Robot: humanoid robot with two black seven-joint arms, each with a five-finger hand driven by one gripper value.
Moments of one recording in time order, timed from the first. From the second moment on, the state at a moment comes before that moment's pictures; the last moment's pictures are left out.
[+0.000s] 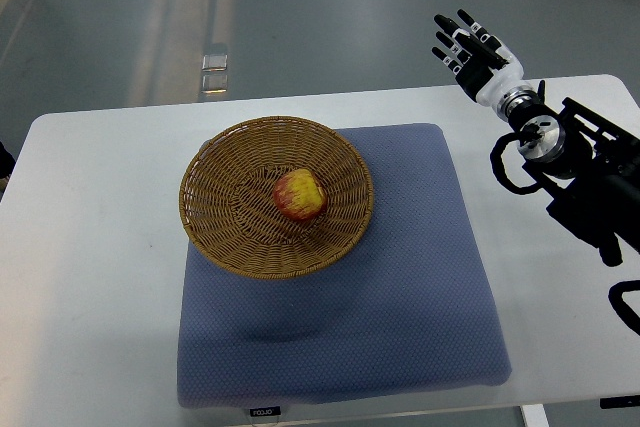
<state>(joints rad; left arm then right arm) 0.00 0.00 -0.12 -0.21 0.07 -0.17 0.02 0.91 -0.15 0.69 0.50 0.18 0.12 0.22</state>
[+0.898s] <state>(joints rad) 0.00 0.00 -0.12 -0.21 0.07 -0.17 0.01 0.91 -0.11 0.69 0.48 0.17 0.13 0.24</state>
